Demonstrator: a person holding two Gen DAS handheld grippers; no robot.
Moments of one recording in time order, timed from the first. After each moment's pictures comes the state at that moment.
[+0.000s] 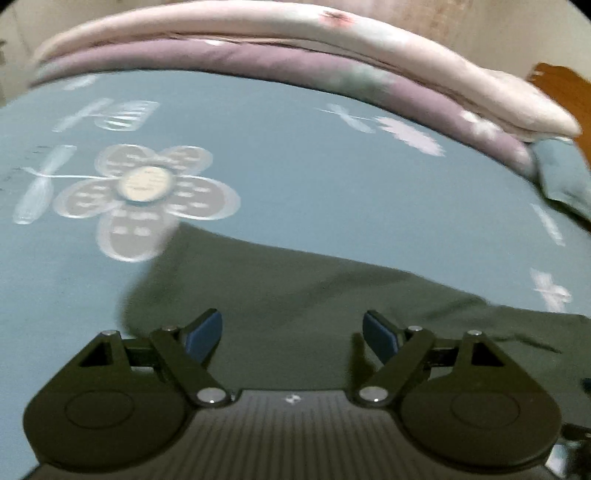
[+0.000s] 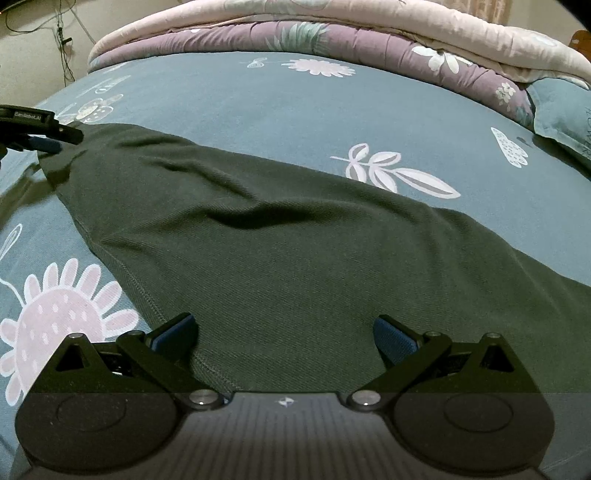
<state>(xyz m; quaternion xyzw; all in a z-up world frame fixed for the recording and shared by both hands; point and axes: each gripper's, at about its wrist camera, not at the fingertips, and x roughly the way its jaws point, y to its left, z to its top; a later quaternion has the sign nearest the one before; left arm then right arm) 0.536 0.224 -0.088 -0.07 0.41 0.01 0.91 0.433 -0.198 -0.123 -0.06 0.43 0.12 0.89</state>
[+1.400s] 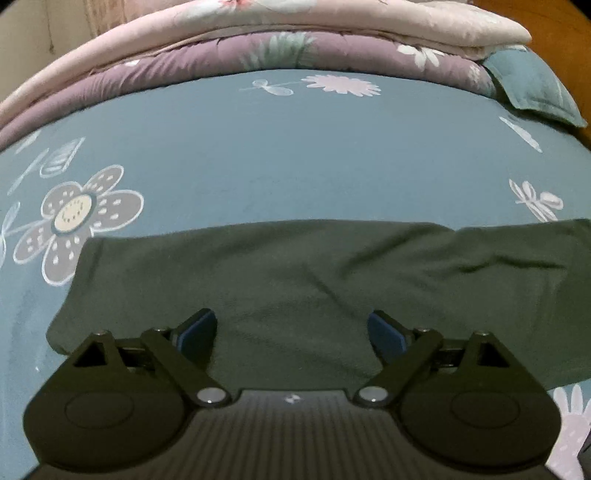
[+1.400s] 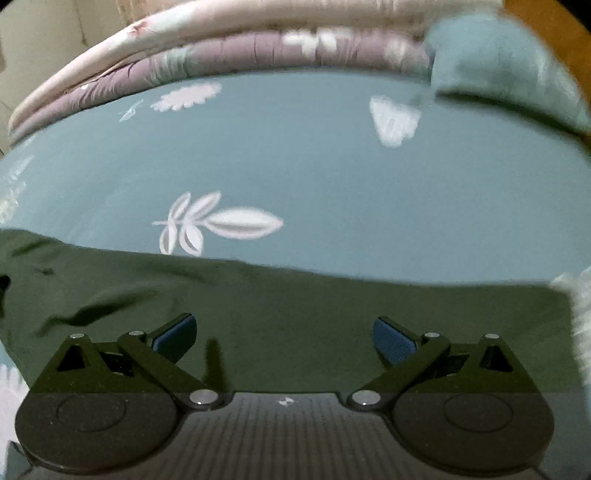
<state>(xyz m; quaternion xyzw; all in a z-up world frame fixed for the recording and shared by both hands) 0.532 0.140 -0.095 0.04 0.43 -0.08 0.90 0.499 -0.333 -0.108 0.05 0.45 0.03 0.89</state>
